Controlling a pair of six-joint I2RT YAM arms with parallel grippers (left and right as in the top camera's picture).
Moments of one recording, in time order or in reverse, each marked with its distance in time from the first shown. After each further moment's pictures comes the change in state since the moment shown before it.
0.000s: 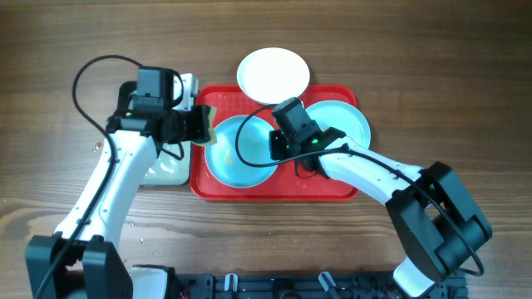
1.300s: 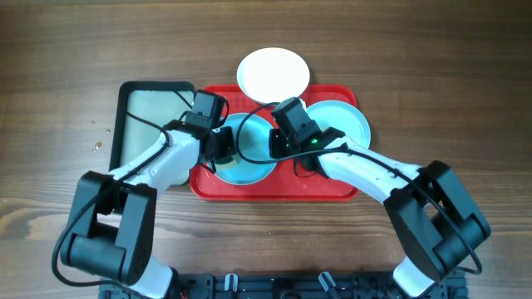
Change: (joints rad) left arm -0.192 0.232 -0.142 0.227 -0.204 -0.271; right arm -0.001 0.009 0.000 0.015 0.008 0.064
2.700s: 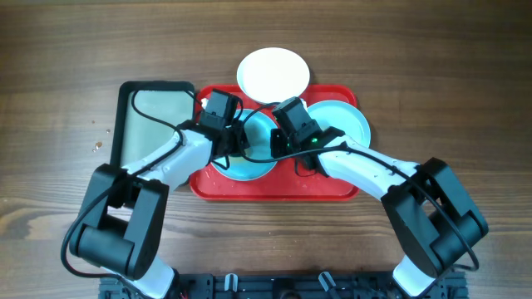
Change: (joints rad) left arm -0.072 0.038 0.016 0.107 0.006 -0.143; right arm -0.006 0.017 0.000 0.009 0.000 -0.013
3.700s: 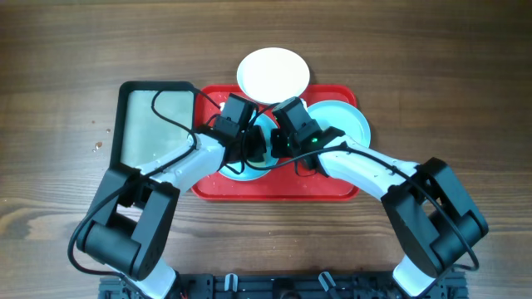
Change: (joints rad) left arm -0.087 0.014 0.000 0.050 0.117 -0.057; right arm -0.001 0.000 0.000 0.001 -0.001 0.000
